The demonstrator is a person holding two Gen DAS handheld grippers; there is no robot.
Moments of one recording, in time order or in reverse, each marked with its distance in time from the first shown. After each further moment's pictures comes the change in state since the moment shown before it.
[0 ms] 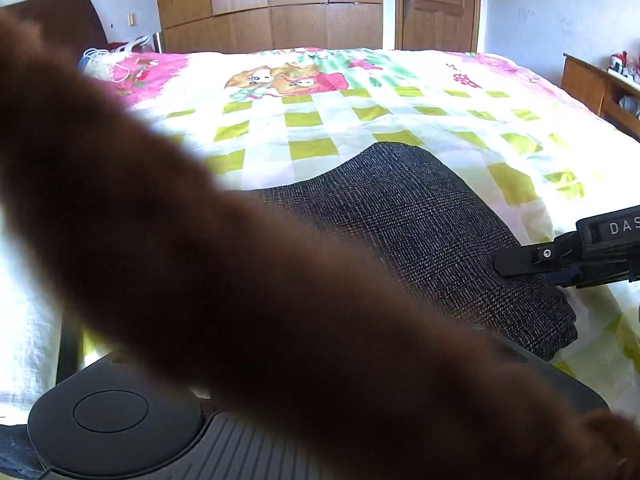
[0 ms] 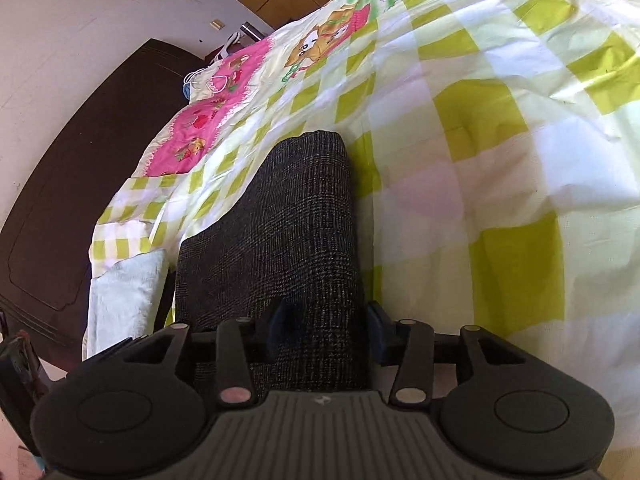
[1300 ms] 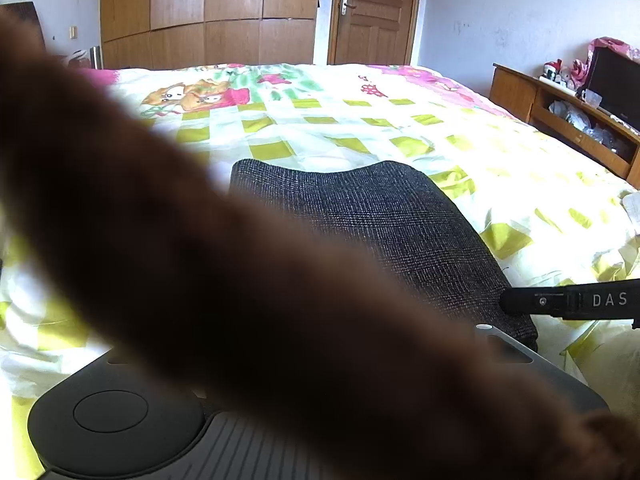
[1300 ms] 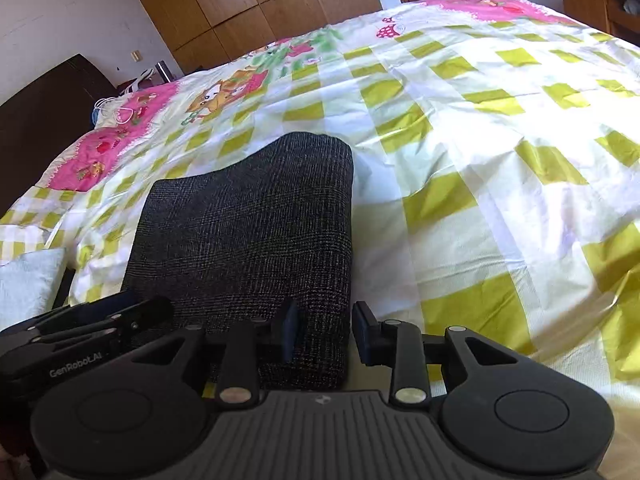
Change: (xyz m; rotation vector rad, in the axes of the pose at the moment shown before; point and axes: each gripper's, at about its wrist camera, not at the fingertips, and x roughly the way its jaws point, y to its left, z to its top) left arm -0.020 -0.079 -0.013 0.028 -0.056 -0.208; right arm -0.102 0.009 -0.067 -0.070 -0.214 -0.448
